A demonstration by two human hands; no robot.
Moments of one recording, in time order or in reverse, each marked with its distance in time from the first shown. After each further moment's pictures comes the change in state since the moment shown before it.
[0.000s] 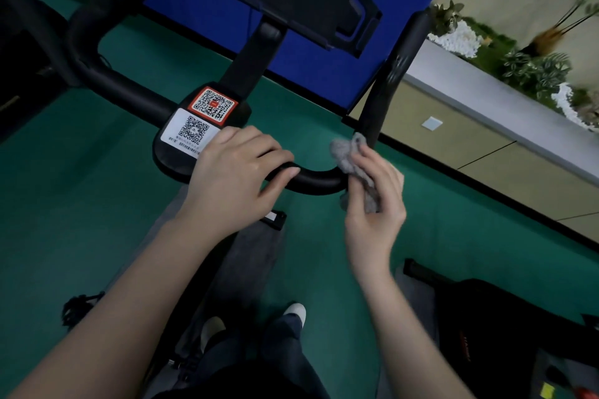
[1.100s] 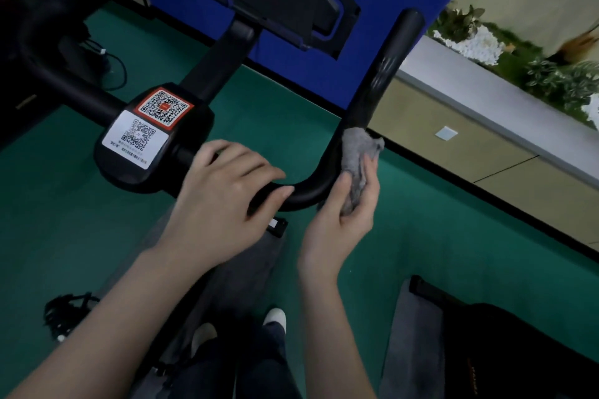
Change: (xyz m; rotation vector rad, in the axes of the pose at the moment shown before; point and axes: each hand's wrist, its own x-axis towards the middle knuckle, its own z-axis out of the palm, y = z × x) left_hand 0.009 0.040 0.013 -0.034 -0.067 -0.162; right_hand 0.009 -0.001 0.027 0.363 0.287 0.481
